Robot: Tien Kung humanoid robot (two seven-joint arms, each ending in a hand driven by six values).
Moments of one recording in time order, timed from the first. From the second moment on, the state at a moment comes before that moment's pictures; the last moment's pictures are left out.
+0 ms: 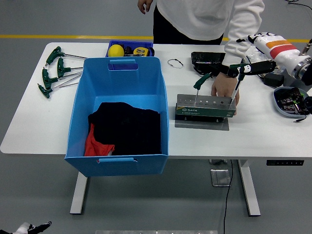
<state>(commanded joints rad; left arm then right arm) -0.20 0.13 -0.77 -0.18 1.11 0.15 0.12 0.88 -0.47 0.75 0.92 -1.91 -0.05 0.15</state>
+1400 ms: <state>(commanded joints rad) -0.22 0.13 -0.76 -0.18 1.08 0.17 0.10 0.94 -0.40 0.64 0.71 -1.94 -0.01 0.14</state>
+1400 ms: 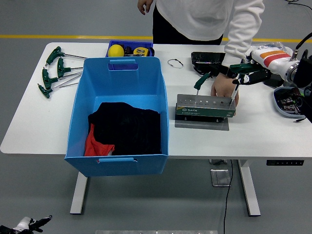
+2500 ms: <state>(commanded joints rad) -0.21 0.13 -0.75 -0.18 1.10 0.17 0.10 0.93 -0.37 0.60 0.68 -1.90 -0.08 0.12</state>
